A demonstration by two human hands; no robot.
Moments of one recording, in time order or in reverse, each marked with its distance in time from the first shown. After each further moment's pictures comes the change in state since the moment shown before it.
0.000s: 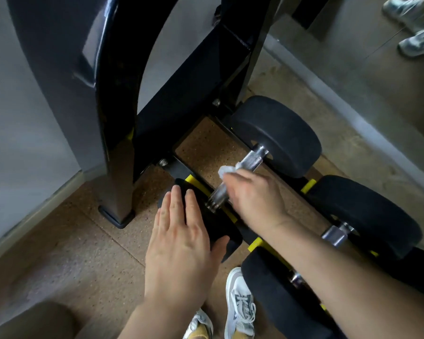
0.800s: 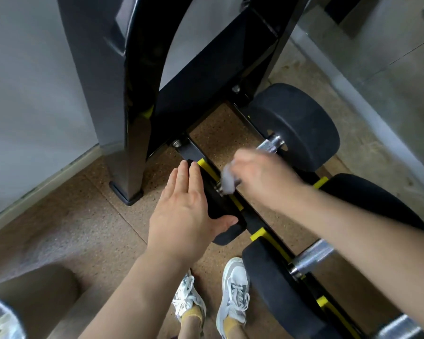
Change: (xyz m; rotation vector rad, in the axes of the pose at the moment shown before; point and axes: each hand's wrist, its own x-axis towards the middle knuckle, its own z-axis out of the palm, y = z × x) left_hand 0.015 -0.007 0.002 -0.248 -0.010 -0.052; right_hand 0.030 0.010 -0.024 0.163 -0.467 -0.085
